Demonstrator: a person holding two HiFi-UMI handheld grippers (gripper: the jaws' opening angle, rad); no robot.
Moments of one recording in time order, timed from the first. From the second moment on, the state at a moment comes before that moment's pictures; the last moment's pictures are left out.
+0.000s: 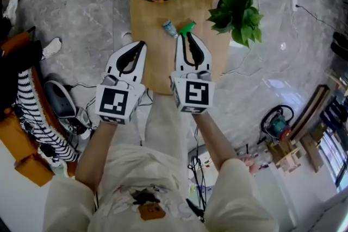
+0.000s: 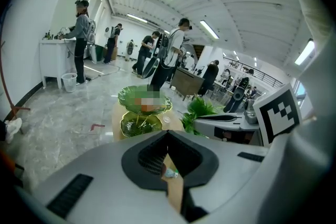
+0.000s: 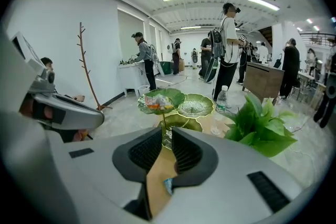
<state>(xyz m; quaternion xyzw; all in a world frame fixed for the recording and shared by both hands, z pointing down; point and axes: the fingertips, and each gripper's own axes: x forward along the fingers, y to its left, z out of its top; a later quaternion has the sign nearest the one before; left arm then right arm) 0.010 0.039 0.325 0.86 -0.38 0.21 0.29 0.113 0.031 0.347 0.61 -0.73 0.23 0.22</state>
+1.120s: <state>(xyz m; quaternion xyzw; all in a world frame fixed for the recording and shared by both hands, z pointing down) 0.045 0.094 0.431 0.85 -0.34 0.24 0.32 0.126 0.104 0.485 0.55 -0.73 0.29 0.28</state>
